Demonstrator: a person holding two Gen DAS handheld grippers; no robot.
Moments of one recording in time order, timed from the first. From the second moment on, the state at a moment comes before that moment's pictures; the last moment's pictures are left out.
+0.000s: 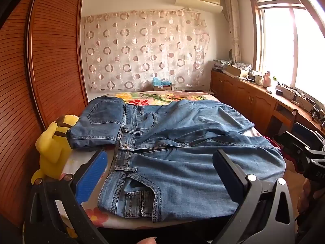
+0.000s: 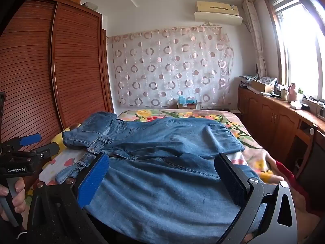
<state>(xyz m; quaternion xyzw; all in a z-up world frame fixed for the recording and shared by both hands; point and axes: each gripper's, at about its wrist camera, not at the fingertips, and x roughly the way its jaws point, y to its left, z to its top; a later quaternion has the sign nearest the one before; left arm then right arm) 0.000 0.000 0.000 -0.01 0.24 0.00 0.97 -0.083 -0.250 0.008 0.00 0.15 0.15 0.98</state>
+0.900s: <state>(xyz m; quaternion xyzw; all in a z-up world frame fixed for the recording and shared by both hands) 0.001 -0.002 0.005 -0.01 0.24 0.00 0.97 -0.084 -0.253 0.006 0.01 0.15 0.15 0.98</state>
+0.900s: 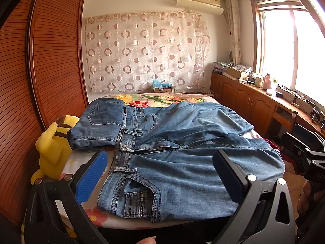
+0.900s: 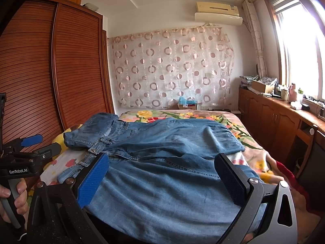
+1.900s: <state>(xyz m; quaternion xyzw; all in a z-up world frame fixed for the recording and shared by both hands) -0.005 -0.001 0.024 -0.01 0.23 0.00 0.97 -0.086 -0.250 0.007 0.01 0.14 0.15 0.98</state>
